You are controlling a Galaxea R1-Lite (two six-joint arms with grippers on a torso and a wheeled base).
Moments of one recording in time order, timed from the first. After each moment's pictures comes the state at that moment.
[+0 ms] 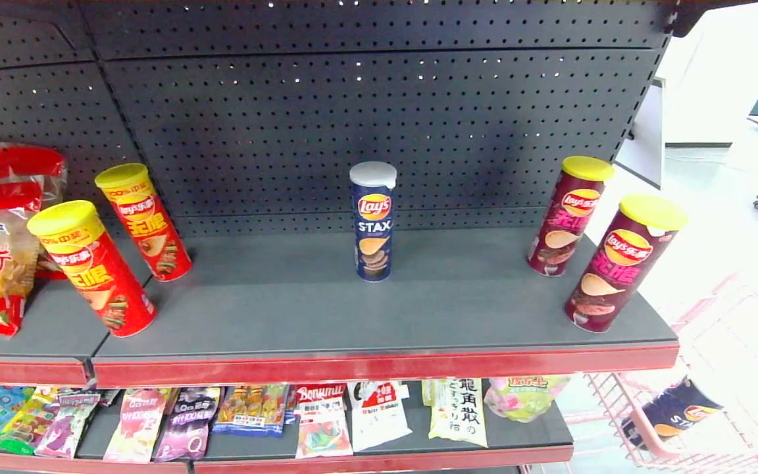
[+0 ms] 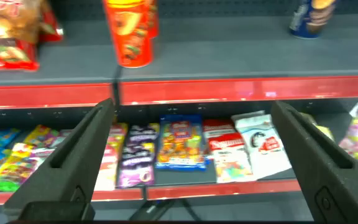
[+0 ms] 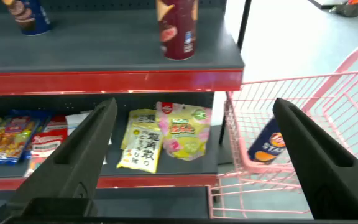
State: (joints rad) left arm -0.01 0.00 0.00 0.01 -0.02 0.00; right arm 0.00 0.00 0.00 0.00 0.01 -0.01
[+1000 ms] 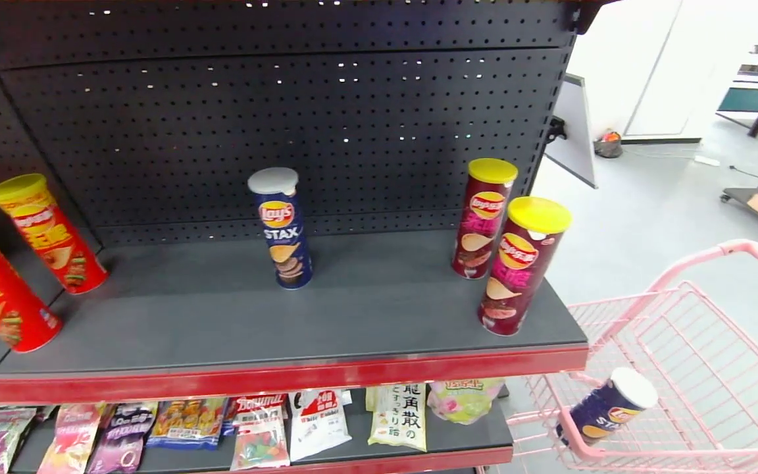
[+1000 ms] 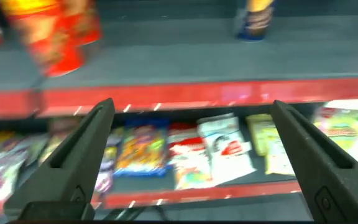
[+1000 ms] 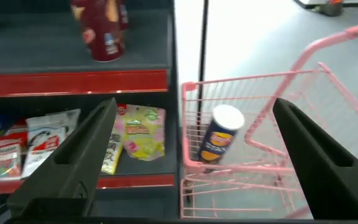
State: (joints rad) left arm -0.01 0.00 0.00 0.01 -0.02 0.00; right arm 0.00 0.00 0.00 -0.01 0.01 -0.01
